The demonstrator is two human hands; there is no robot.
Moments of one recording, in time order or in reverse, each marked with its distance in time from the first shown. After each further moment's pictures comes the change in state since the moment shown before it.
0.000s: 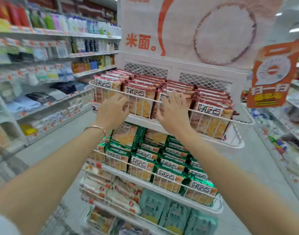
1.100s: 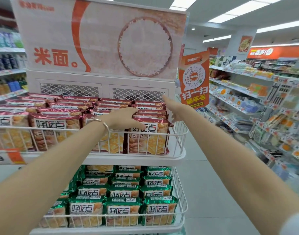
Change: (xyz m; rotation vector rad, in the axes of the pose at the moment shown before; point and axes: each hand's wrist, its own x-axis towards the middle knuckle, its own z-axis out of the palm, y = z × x) left_hand 0.157 0.207 0.061 -0.169 -0.766 0.261; right_hand 0.034 0.234 -0.062 0.904 -0.450 1.082
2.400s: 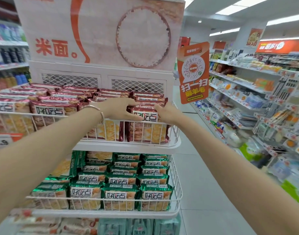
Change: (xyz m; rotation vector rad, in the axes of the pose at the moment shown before) left_hand -0.020 0.013 -0.004 0.144 0.027 0.062; right_hand -0.033 0.045 0.024 -0.257 0.127 -0.293
